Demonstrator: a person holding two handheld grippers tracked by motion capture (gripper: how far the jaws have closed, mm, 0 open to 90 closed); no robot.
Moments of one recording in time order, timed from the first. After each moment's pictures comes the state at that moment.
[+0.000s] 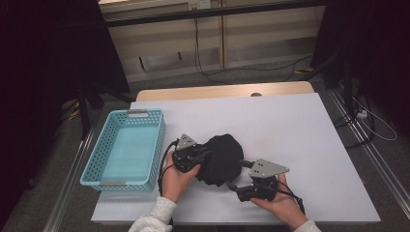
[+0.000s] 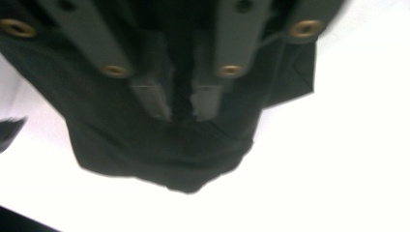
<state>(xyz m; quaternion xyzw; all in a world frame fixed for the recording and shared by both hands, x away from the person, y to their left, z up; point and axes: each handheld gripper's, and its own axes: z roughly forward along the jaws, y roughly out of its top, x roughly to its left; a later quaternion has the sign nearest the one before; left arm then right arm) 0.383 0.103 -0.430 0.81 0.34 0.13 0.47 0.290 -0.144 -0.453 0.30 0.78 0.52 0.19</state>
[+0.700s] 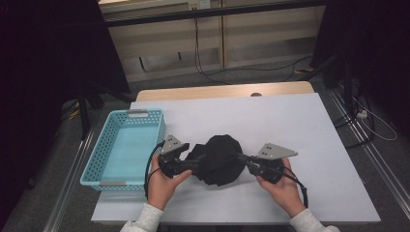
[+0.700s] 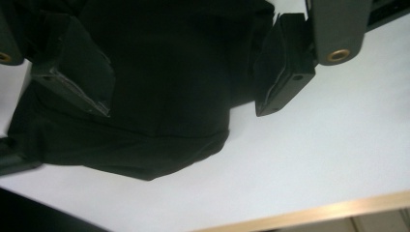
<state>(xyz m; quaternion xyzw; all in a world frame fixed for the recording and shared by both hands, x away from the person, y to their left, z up) 0.366 0.130 -0.410 0.80 0.33 0.14 0.49 0.316 -0.173 -0.432 0.36 0.75 0.52 0.20</state>
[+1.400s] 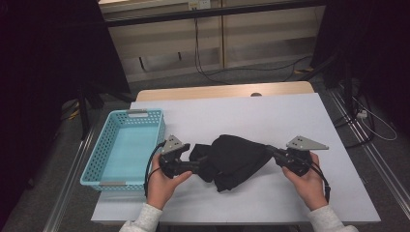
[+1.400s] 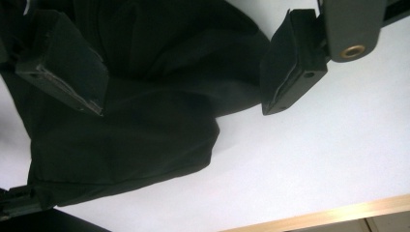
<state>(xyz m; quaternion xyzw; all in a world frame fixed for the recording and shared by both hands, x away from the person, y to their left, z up) 0.369 0.132 -0.415 0.81 0.32 0.13 0.48 0.321 -0.241 -0.435 0.44 0.71 0.49 0.23</state>
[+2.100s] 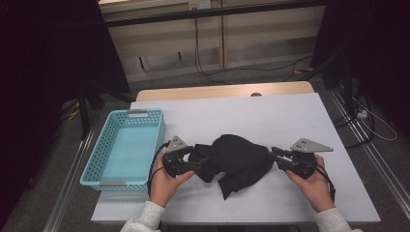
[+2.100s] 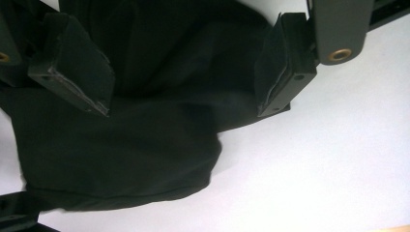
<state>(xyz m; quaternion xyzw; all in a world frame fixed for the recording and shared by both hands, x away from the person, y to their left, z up) 0.376 0.125 -0.428 0.82 0.33 0.11 0.46 0.314 -0.248 -0.436 0.44 0.73 0.48 0.22</state>
